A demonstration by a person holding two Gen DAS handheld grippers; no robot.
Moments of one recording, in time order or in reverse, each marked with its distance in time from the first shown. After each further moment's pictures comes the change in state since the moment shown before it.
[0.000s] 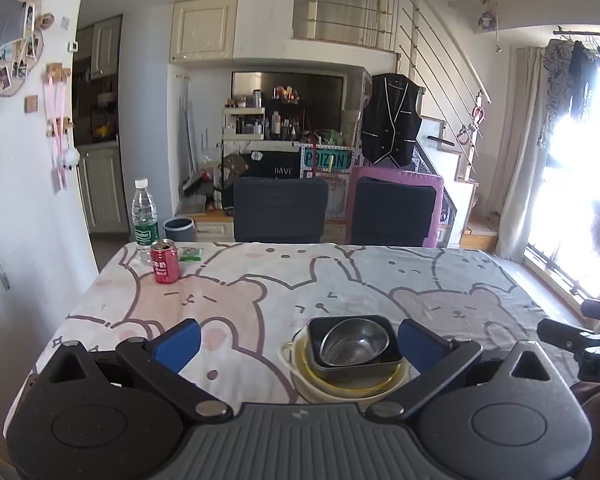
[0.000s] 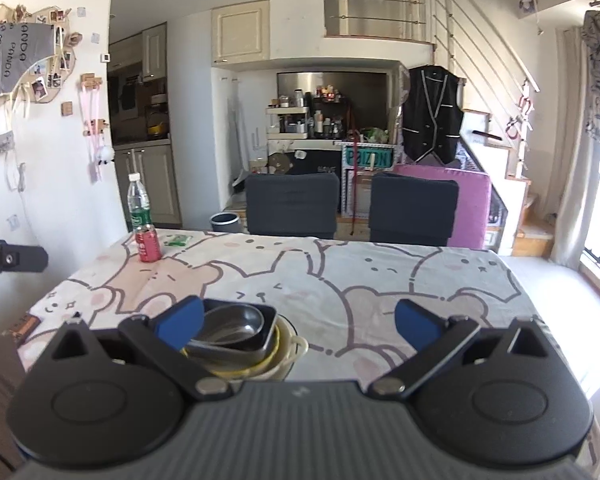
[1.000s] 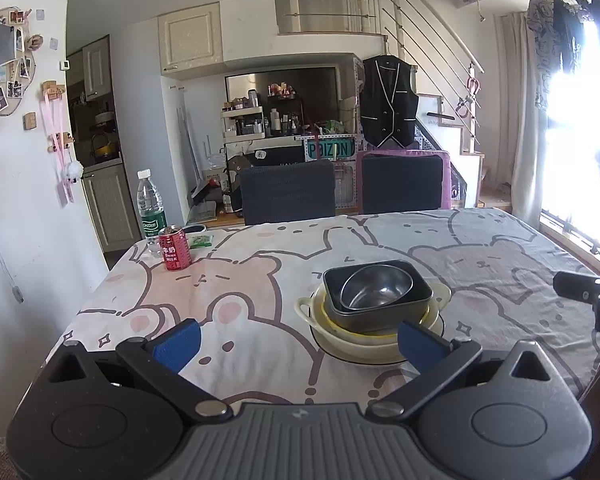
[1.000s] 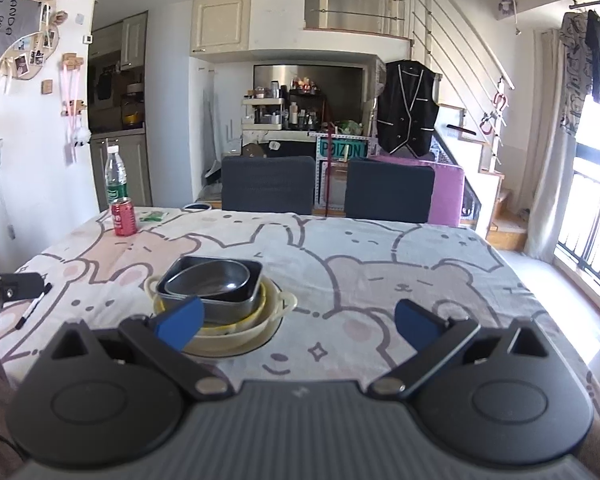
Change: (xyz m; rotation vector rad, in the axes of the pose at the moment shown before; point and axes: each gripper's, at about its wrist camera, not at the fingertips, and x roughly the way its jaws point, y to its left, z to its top) left arm 0.020 -0.007 -0.073 0.115 -0.003 0.055; right arm 0.003 0.011 -0.055 -0.014 0.007 -0.088
